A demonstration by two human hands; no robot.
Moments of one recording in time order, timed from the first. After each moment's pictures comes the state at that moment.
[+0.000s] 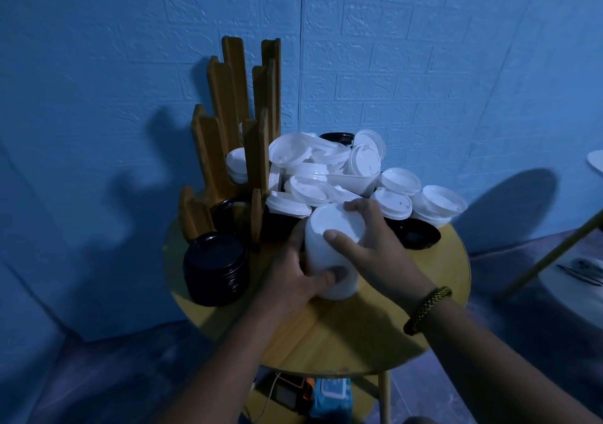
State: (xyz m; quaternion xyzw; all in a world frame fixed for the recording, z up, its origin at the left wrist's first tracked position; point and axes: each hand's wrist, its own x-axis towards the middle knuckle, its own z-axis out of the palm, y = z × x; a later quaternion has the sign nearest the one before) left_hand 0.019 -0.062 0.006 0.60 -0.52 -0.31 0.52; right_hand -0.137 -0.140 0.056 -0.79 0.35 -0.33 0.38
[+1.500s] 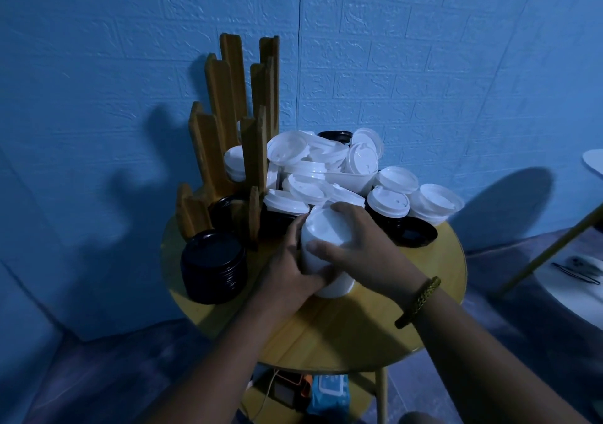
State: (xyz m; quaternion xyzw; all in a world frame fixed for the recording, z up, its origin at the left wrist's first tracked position) left_hand 0.023 -0.069 -0.003 0.60 -0.51 -0.31 0.53; right_hand -0.124 -0.143 0.057 -0.83 0.38 -0.27 0.30
